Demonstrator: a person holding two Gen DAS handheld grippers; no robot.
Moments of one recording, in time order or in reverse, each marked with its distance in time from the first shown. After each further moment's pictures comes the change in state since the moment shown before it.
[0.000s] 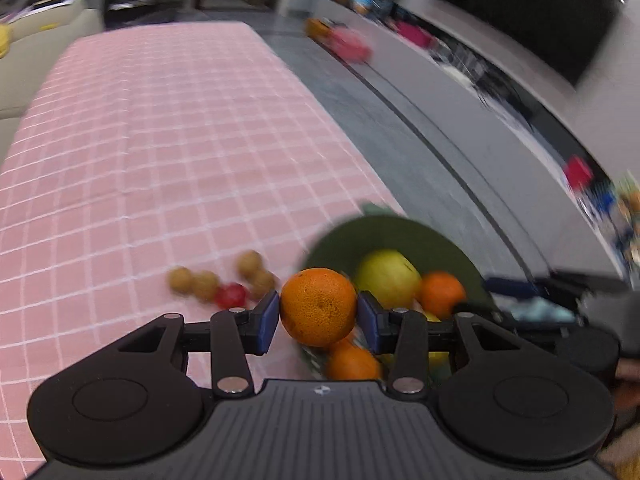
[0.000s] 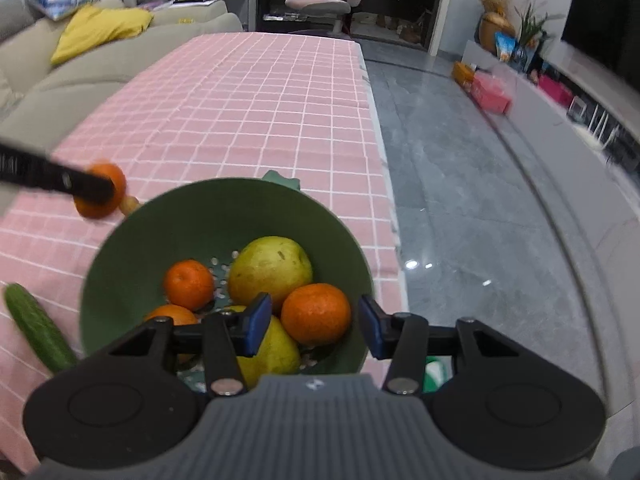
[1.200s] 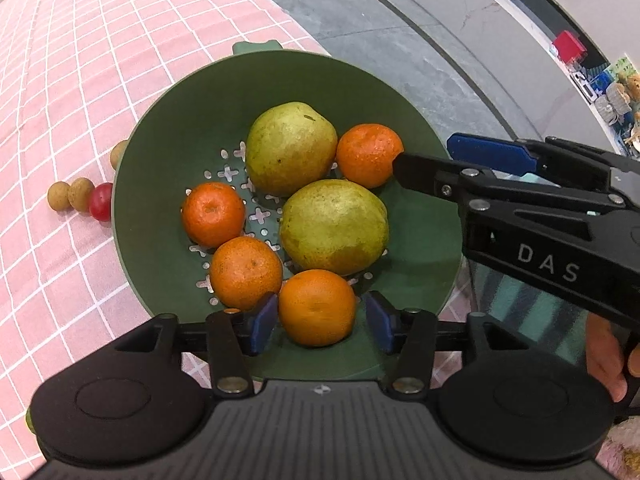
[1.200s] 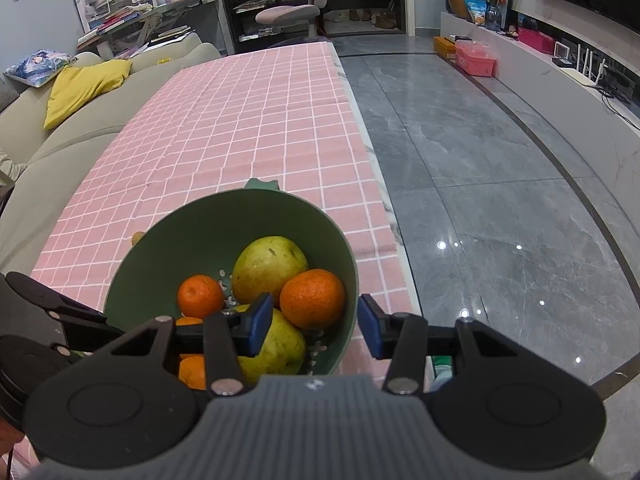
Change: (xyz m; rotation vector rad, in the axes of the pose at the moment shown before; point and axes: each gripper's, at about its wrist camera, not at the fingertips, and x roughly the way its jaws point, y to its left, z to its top) left arm 0.074 -0.069 -0.030 0.113 0.352 -0.005; right arm -0.011 -0.024 -0.011 0.167 -0.023 0.046
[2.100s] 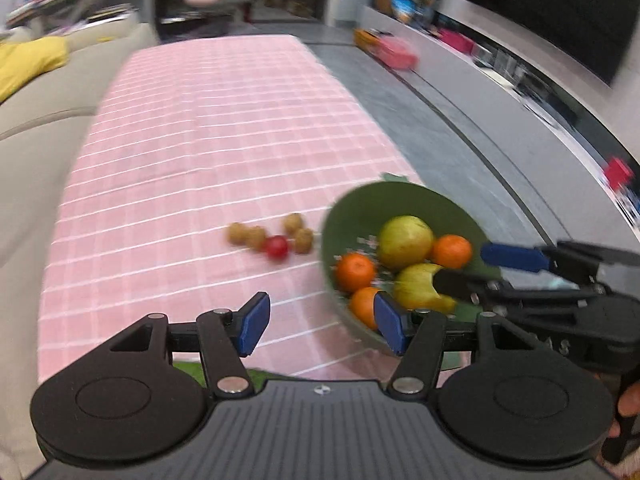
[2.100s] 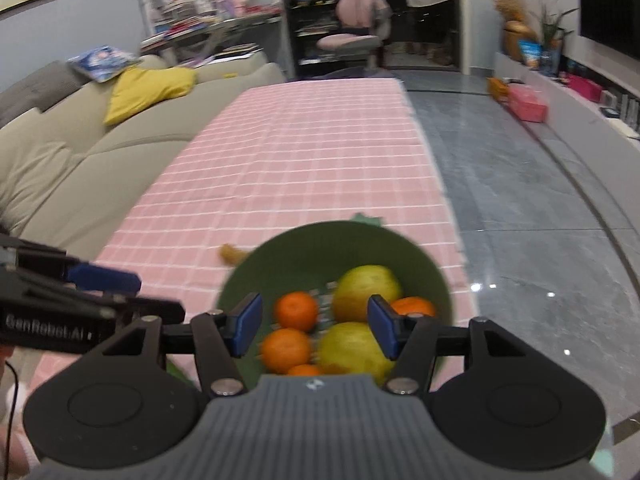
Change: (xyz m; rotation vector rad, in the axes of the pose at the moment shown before) left arm -0.118 0.041 -0.076 -0.223 -0.401 0.216; right arm -0.042 0.058 -0.004 -0.129 -0.072 0.163
